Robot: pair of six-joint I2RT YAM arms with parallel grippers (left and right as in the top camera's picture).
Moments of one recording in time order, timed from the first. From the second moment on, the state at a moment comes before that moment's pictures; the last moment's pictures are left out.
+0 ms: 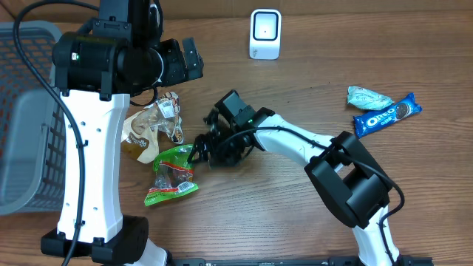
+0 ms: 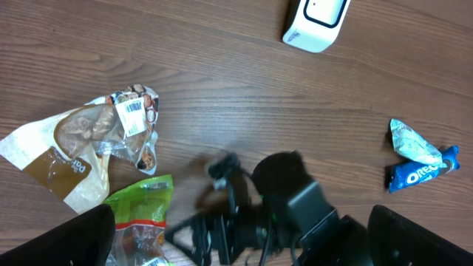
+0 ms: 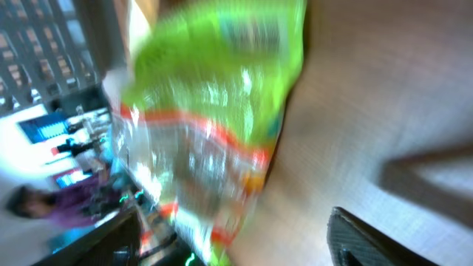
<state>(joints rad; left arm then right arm) -0.16 1.74 2.25 -1.55 0.10 -0.42 0.75 2.16 1.46 -0.45 -0.84 0.68</state>
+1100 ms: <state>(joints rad) -0.16 1.74 2.25 -1.55 0.10 -0.42 0.82 2.18 1.46 -0.46 -0.87 0.76</state>
